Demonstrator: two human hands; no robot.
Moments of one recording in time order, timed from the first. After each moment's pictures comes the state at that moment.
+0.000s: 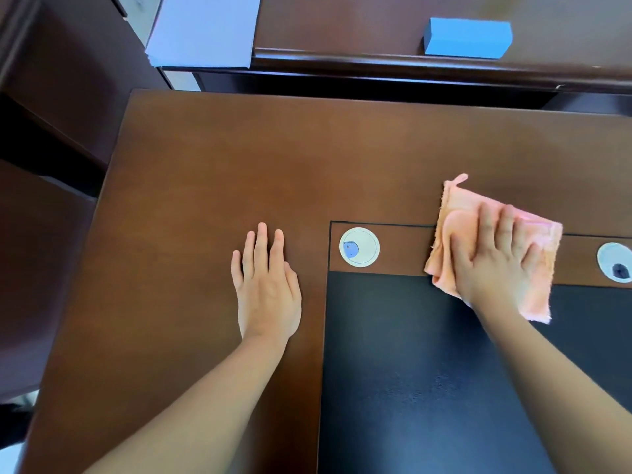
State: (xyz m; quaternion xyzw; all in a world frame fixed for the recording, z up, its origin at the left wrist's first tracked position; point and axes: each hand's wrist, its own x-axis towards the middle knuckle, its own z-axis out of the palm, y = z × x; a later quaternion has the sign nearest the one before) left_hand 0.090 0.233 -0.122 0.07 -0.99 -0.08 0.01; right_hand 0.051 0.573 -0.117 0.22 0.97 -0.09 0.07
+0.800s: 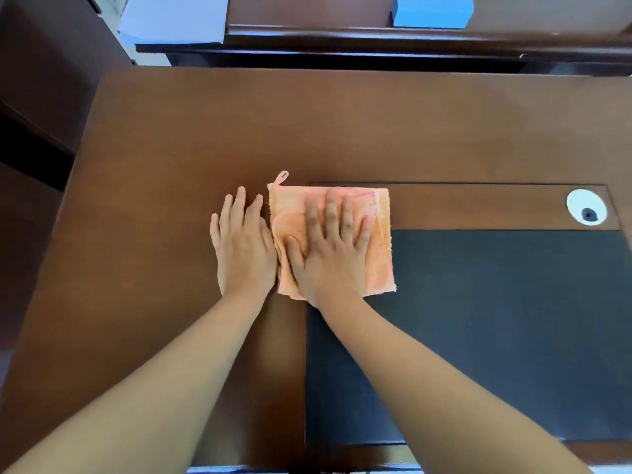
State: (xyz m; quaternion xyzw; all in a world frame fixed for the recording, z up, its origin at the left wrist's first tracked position) left_hand 0.095 0.232 -0.116 0.07 -0.98 -0.19 0.04; right_hand 0.110 0.368 -0.126 0.02 0.99 -0.10 0.06
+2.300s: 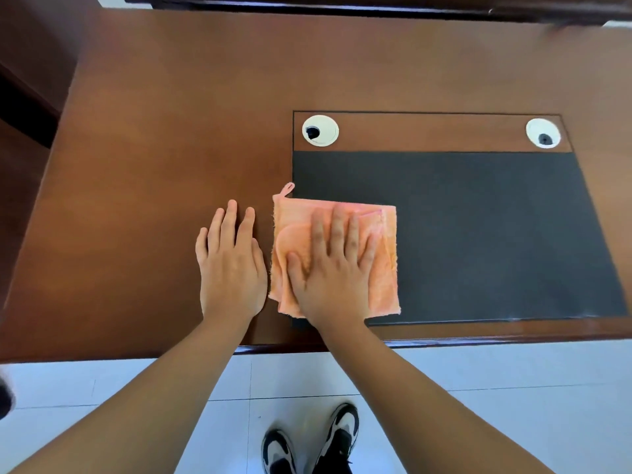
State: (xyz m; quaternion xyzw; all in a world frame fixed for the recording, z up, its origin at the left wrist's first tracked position) left_hand 0.268 0.221 -0.121 0.00 -0.99 -0.10 0.05; right_hand 0.289 0.377 -0.125 0.06 0.99 -0.10 0.04
